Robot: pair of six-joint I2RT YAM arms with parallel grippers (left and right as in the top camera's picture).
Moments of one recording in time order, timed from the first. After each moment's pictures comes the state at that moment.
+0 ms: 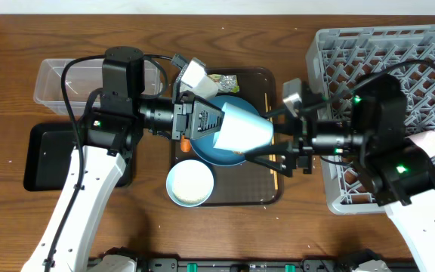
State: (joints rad) left arm -0.21 1.33 1.20 -0.46 1.45 -0.35; right arm 0.35 1.14 1.17 -0.49 -1.12 0.01
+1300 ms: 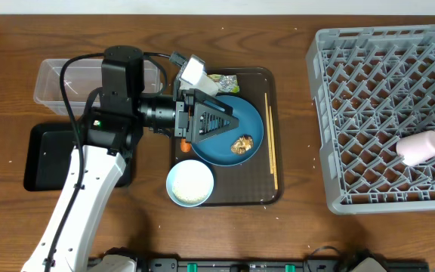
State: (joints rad) left arm -0.20 1.33 1.20 -0.44 1.38 -0.36; right arm -0.84 1.17 1.17 -0.81 -0.35 0.48
